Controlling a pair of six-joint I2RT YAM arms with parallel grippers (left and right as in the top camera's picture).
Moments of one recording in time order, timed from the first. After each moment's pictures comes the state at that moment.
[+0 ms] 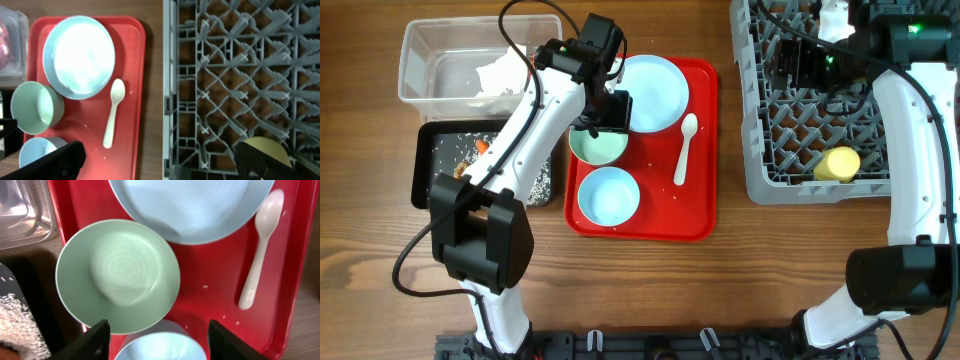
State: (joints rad) left arm -0.39 1.99 1.76 -1.13 0.08 -0.25; right arm 0.00 1.79 1.93 -1.27 -0.19 0.05
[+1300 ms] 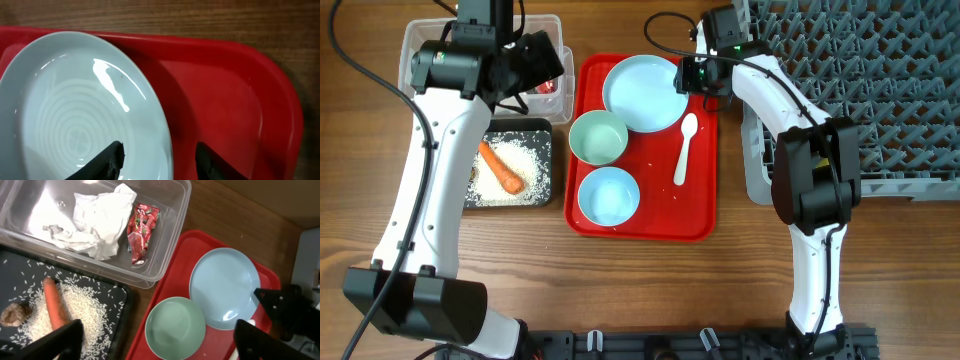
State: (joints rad) left arm -0.14 1.70 1.77 -1.05 -0.06 -0.52; right arm 0.27 2.33 1.86 -0.60 -0.20 0.27
